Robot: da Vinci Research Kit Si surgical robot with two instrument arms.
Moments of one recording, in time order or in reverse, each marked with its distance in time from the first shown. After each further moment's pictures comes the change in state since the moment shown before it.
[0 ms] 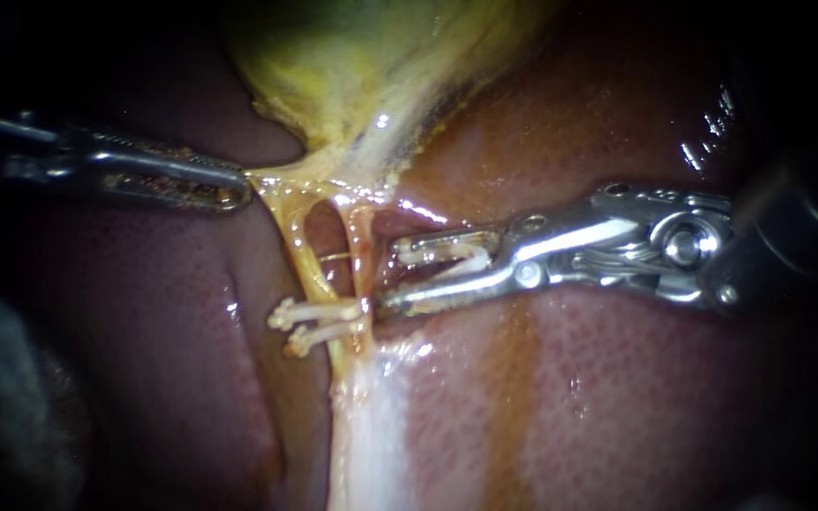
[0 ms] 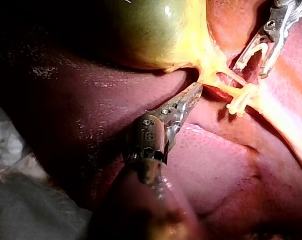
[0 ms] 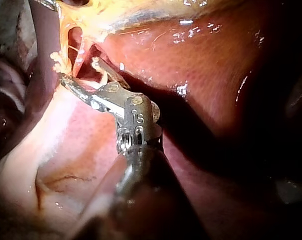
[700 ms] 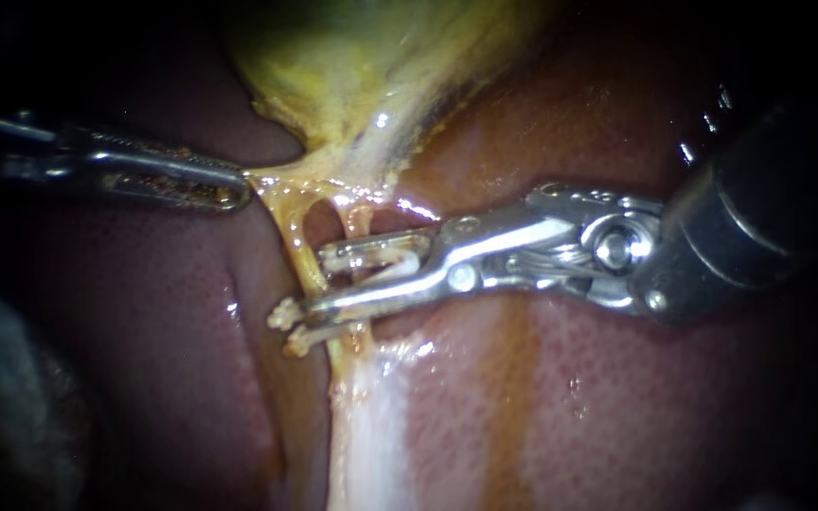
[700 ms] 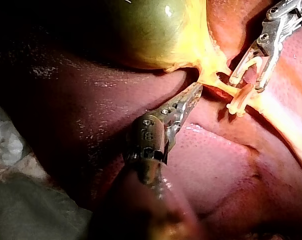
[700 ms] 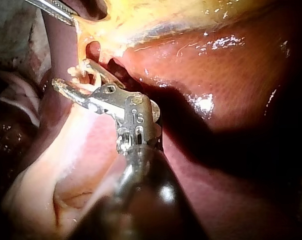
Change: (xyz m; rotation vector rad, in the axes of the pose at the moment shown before) right arm 0.001 0.001 0.005 0.061 0.056 0.002; left arm 0.000 0.000 0.000 -0.001 0.000 0.000
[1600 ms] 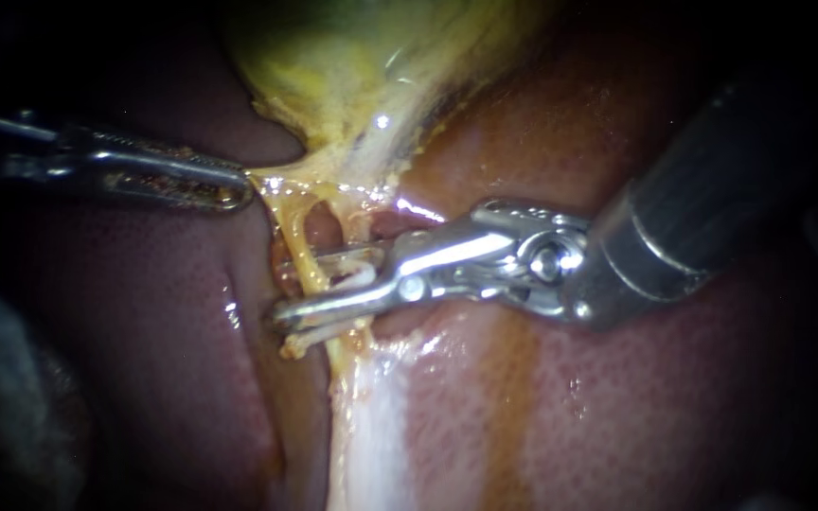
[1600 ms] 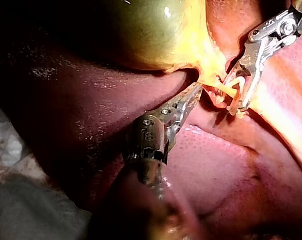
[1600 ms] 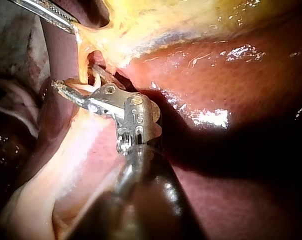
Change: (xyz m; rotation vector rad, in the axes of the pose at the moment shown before) right arm -0.001 0.003 0.006 0.036 0.000 0.004; left arm 0.000 0.000 0.000 0.002 0.001 -0.001
